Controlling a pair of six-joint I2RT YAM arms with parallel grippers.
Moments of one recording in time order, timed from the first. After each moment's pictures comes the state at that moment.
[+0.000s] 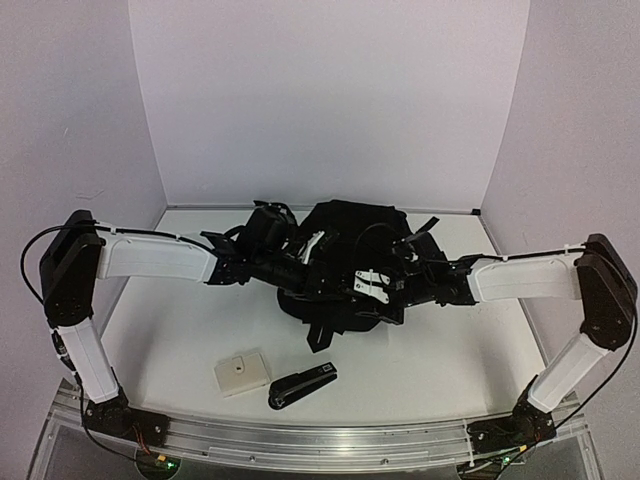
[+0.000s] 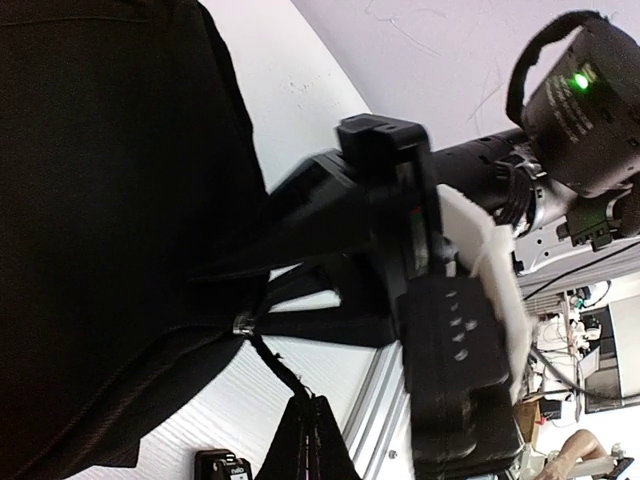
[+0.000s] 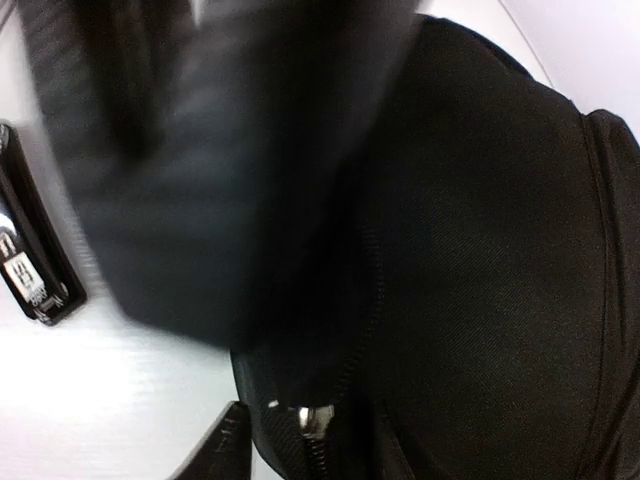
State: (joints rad) left arm -0.90 1.79 1.22 0.00 0.61 -0.57; right arm 0.74 1.62 0.93 -0.11 -0.27 -0.73
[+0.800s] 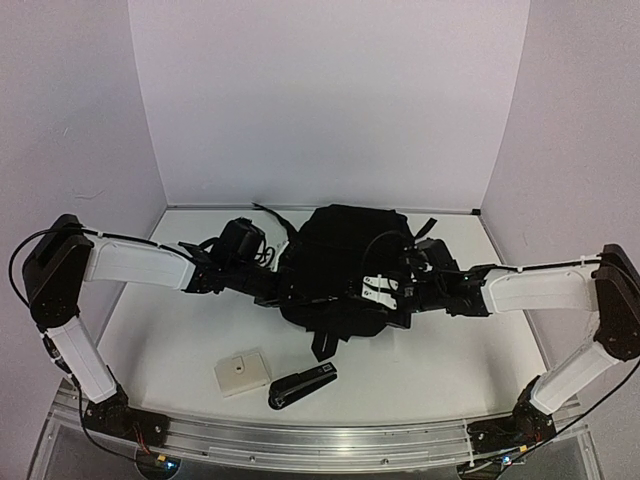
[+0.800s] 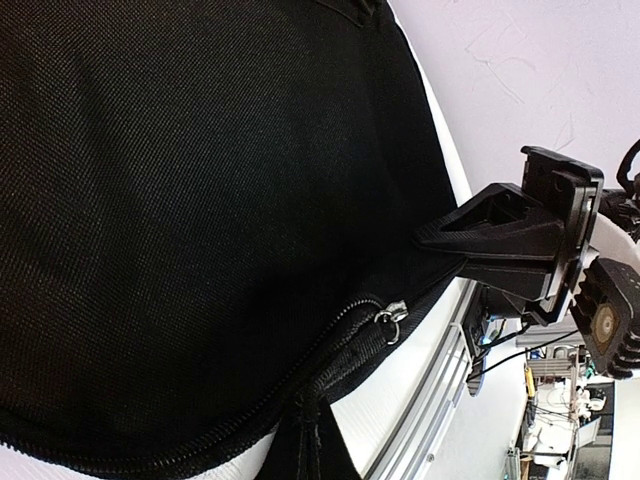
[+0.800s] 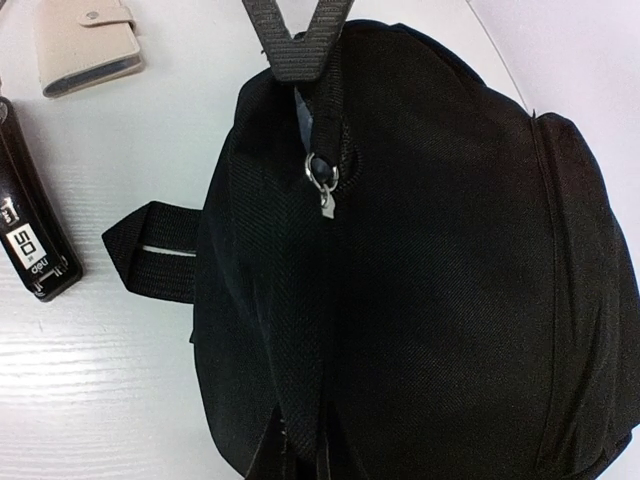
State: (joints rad) left arm -0.78 1.70 1.01 0.03 0.52 -0.63; right arm 0.76 1.51 0.82 -0.03 -0.20 -0.77
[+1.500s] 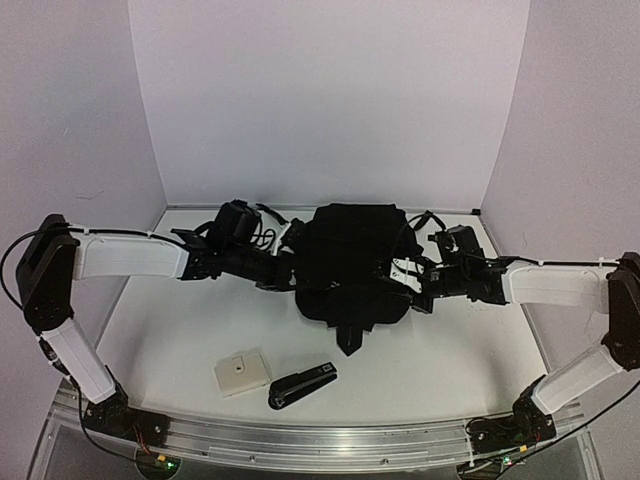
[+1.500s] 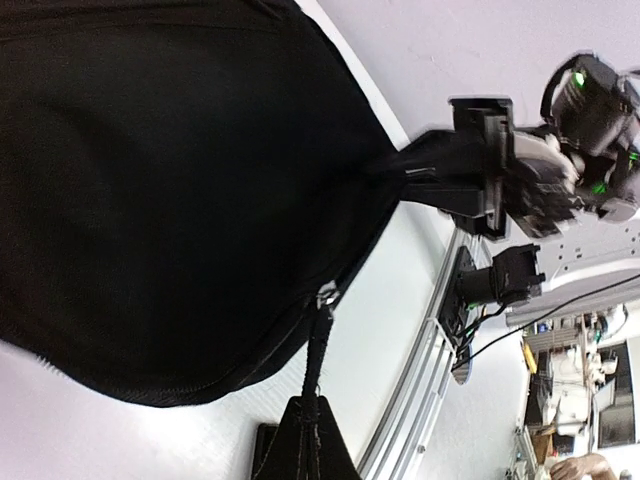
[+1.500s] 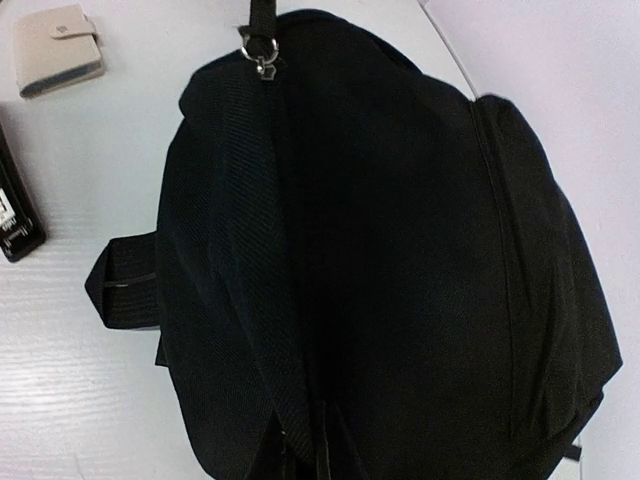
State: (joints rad) left arm -0.77 1.67 1.10 -0.02 0.59 -0.53; right arm 0.56 1.43 0.79 -0.08 -0.31 -0.85
